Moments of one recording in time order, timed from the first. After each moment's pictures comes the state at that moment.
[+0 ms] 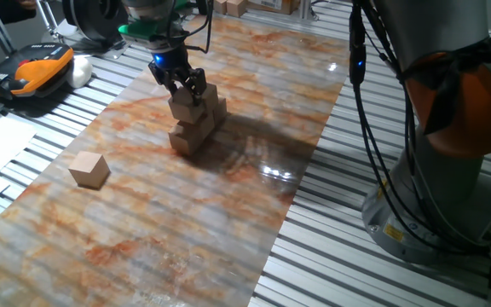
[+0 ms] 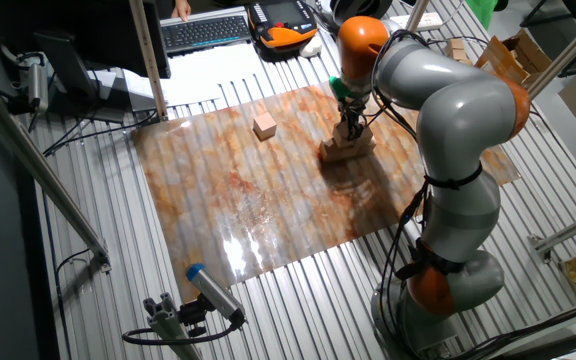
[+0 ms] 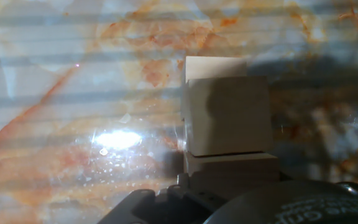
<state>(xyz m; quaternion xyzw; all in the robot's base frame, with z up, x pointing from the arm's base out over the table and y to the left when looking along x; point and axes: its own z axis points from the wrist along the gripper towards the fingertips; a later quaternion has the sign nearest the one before) 0.568 -0.018 0.129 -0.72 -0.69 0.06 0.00</state>
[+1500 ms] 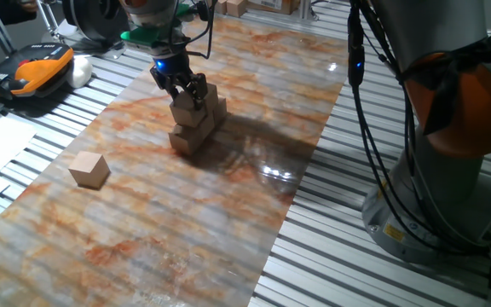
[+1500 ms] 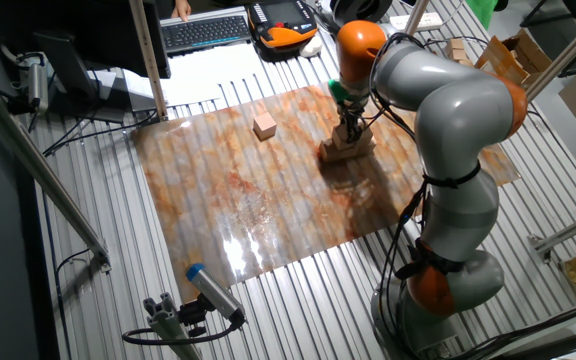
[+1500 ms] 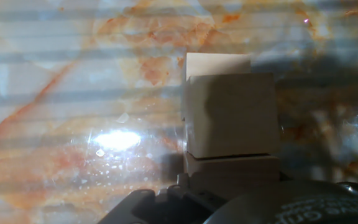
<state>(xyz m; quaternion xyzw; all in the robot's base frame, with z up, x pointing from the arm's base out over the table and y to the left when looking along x) 0.566 -0.019 0.117 -0.72 -0.69 0.06 0.00</state>
